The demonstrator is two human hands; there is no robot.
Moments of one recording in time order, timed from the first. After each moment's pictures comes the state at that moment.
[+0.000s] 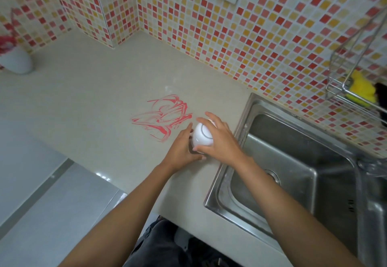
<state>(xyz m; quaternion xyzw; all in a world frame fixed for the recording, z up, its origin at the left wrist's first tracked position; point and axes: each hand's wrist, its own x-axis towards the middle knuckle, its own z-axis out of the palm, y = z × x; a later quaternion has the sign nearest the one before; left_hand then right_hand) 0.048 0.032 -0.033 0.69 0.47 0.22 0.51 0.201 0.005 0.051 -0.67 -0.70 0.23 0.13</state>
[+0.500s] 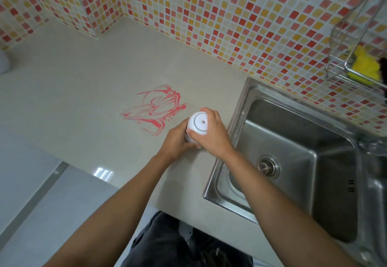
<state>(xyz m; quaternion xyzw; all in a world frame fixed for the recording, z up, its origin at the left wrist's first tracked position) 0.053 0.041 -0.032 0.72 0.45 0.24 0.48 0.188 0.007 0.027 -0.73 -0.56 0.28 0.28</state>
